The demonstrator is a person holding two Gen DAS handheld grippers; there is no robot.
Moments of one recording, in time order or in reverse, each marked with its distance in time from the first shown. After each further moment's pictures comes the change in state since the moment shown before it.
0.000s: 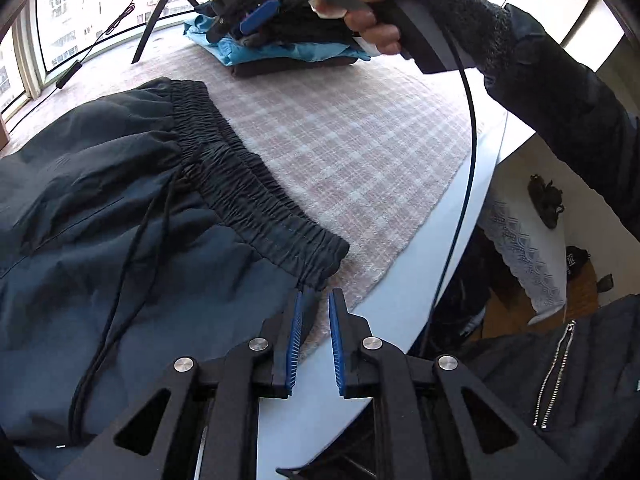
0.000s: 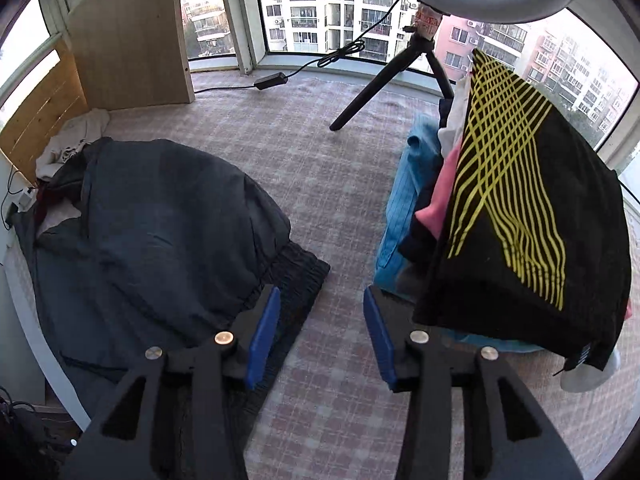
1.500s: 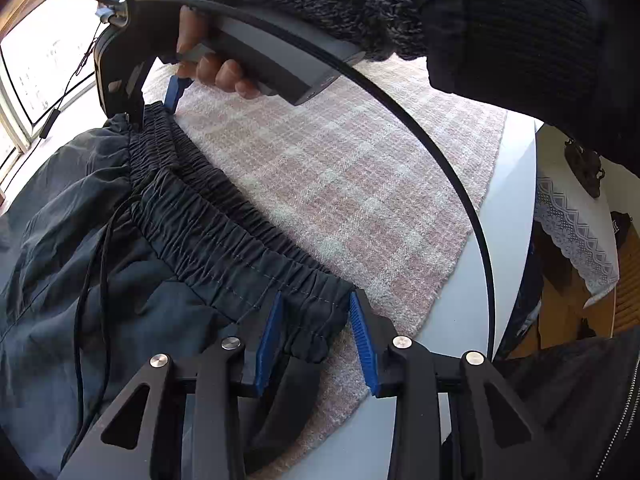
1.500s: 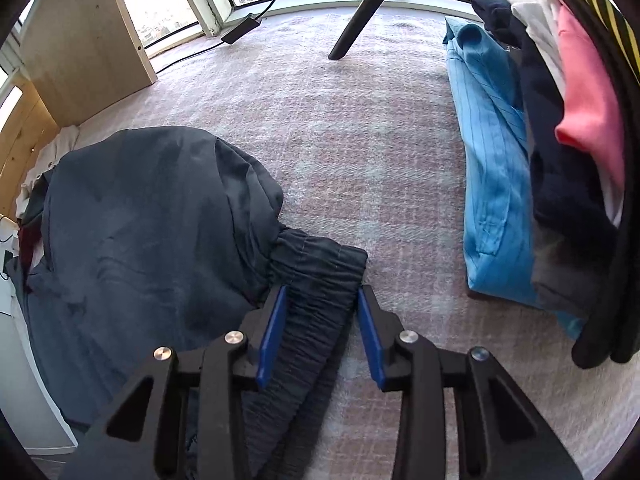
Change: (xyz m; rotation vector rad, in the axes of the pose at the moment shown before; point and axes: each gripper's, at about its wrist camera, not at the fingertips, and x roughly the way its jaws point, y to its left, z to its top) left arm 0.067 -0.025 0.027 0.147 -0.029 0.153; right arm 0.113 0.002 0.005 0.165 0.092 0.080
